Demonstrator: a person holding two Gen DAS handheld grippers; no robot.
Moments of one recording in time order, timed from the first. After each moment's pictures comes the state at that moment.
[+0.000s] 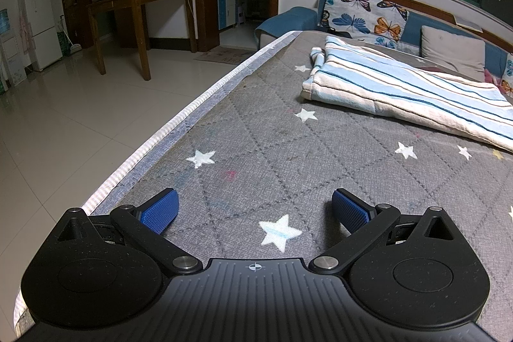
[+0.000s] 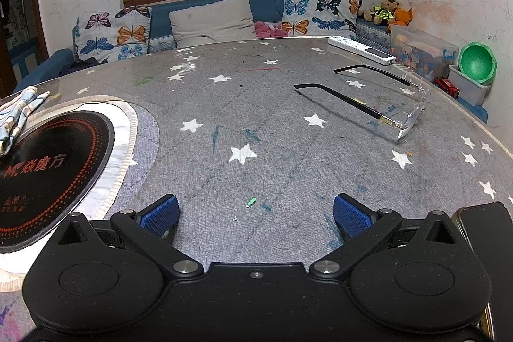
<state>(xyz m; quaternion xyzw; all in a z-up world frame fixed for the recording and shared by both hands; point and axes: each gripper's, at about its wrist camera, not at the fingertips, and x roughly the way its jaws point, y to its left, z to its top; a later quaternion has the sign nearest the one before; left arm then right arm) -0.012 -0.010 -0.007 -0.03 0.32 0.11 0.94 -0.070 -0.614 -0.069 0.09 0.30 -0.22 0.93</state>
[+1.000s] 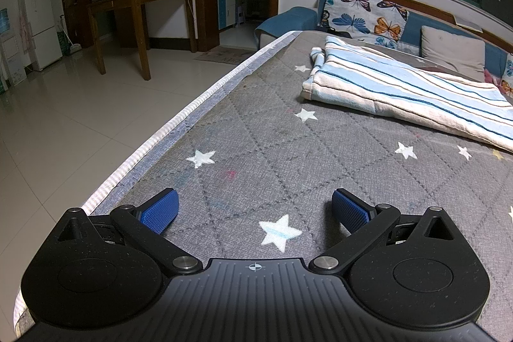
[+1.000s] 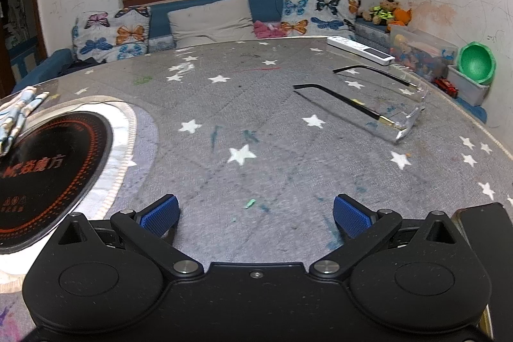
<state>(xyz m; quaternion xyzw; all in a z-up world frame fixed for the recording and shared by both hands) -0.012 -0.010 -0.007 -0.03 0.32 0.11 0.94 -0.067 -0.620 -0.070 0.09 0.29 -0.23 0.92</state>
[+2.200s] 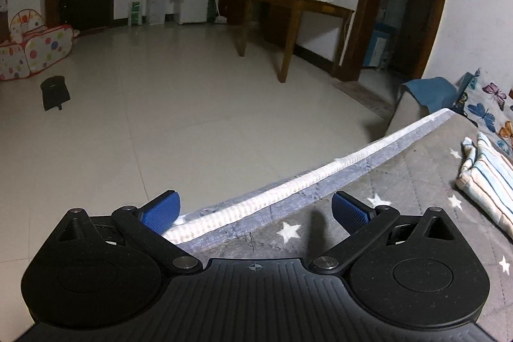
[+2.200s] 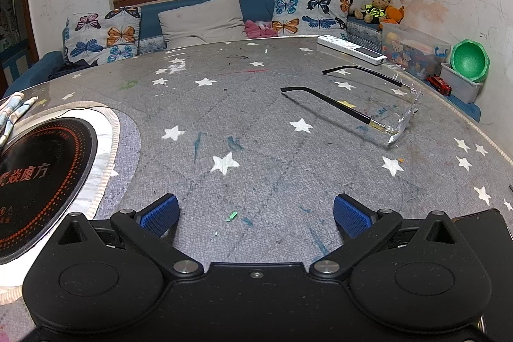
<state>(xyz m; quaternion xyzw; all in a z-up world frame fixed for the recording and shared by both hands) -0.054 0.051 -0.001 -0.18 0.26 0.37 0.88 -0.064 -0.626 -0.071 0.09 0.30 -0.23 0.92</state>
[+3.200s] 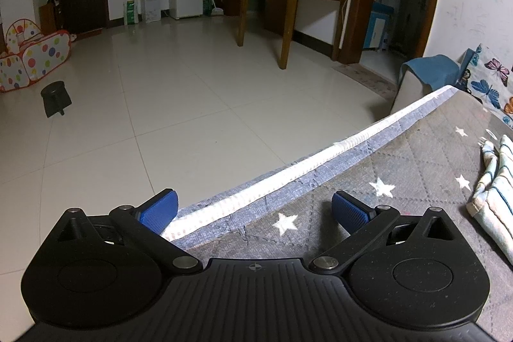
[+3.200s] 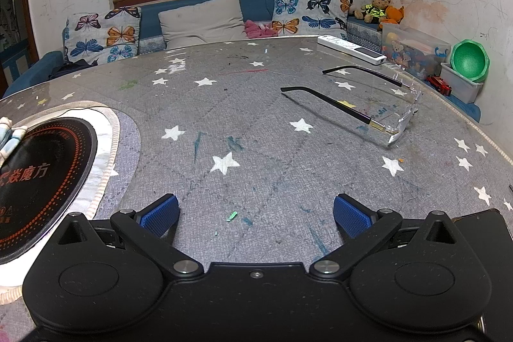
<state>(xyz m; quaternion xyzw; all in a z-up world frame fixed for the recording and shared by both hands) -0.037 0.048 0.002 -0.16 0.29 0.36 0.87 -0.064 -0.627 -0.071 0.09 0.30 -0.23 0.92</state>
